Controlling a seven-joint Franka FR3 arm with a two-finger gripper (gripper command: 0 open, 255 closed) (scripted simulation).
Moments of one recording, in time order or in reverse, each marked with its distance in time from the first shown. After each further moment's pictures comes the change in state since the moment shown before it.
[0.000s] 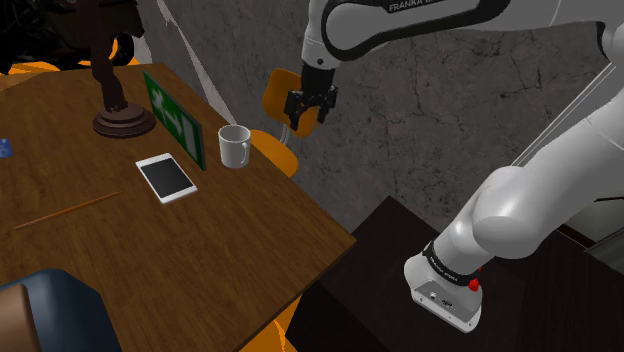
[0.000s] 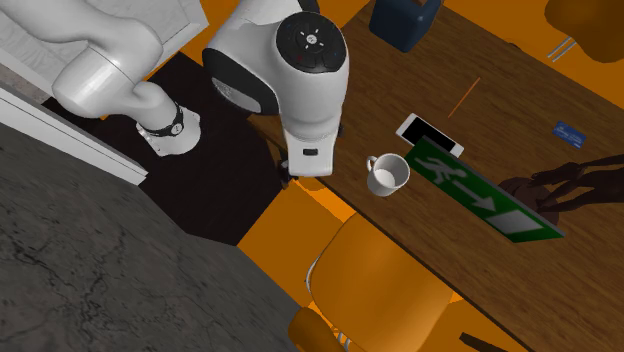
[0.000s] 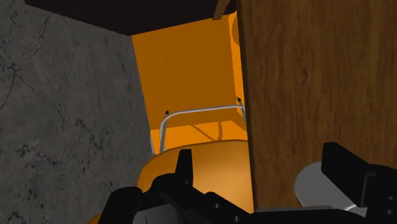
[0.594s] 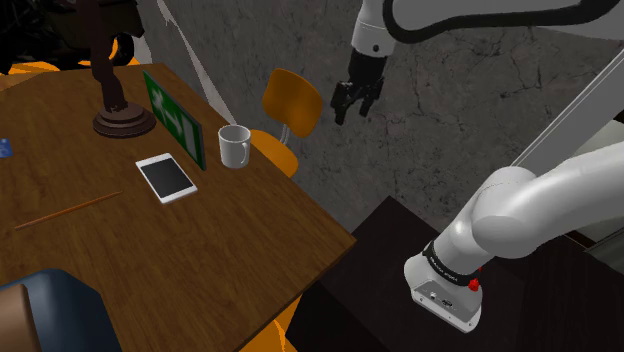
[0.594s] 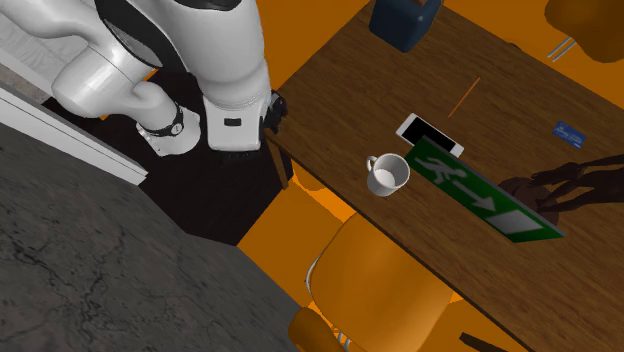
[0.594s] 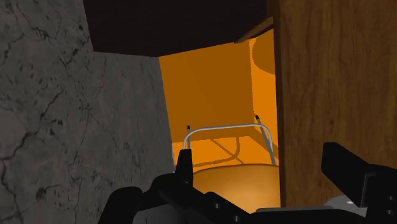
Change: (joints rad) arm -0.019 -0.320 -0.051 -0.155 -0.022 -0.191 -0.083
